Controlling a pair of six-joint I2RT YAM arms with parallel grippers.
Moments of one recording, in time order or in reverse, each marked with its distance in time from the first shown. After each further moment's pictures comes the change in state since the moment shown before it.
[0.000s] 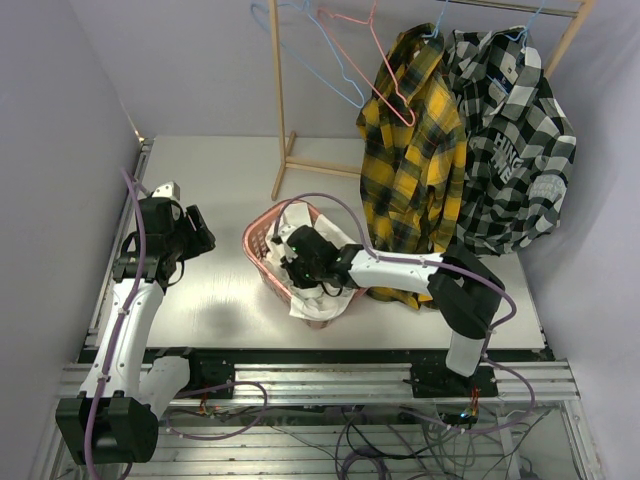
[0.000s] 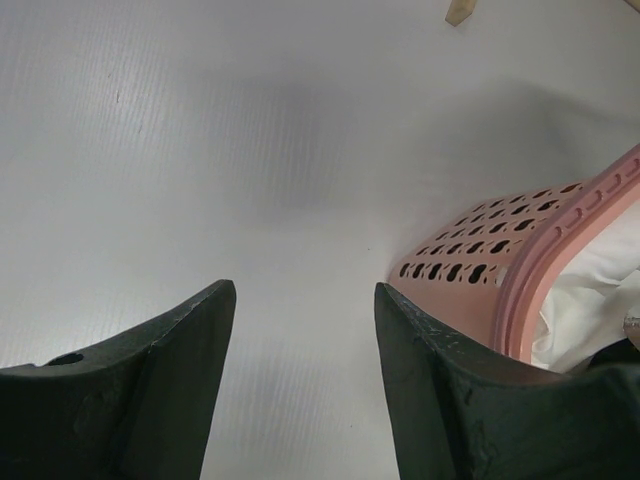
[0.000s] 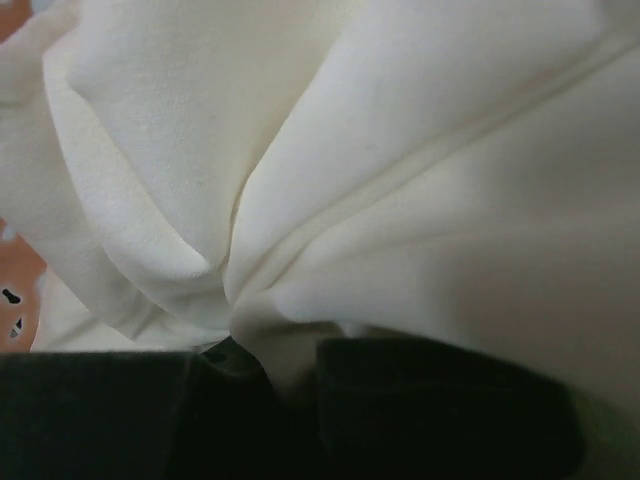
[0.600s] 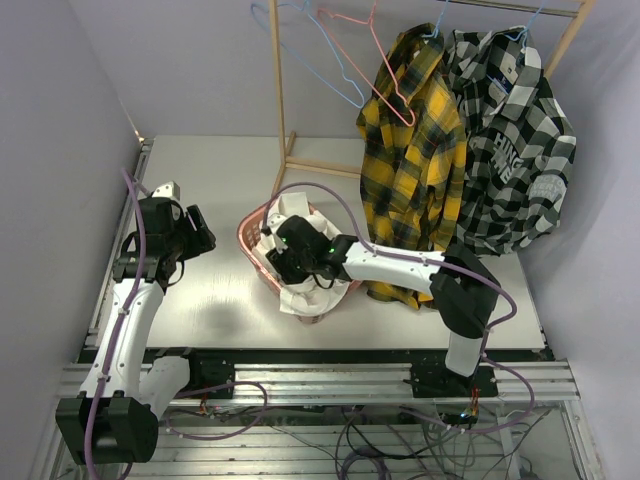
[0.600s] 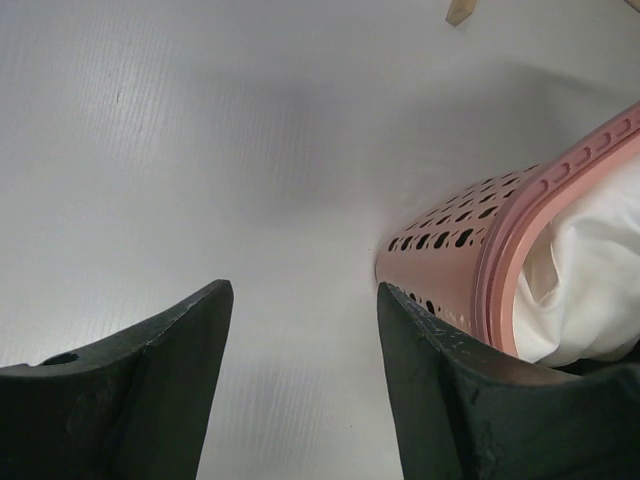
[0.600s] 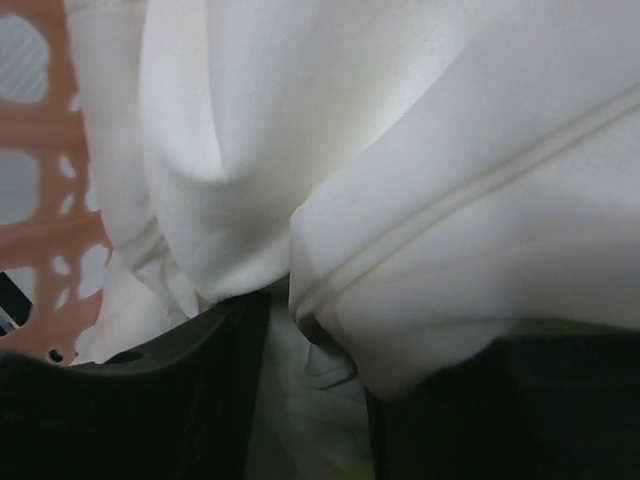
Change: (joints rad) left arm 0.000 0.000 0.000 0.000 0.000 0.000; right arm 0.022 0.023 0.141 -0.078 0.060 -0.039
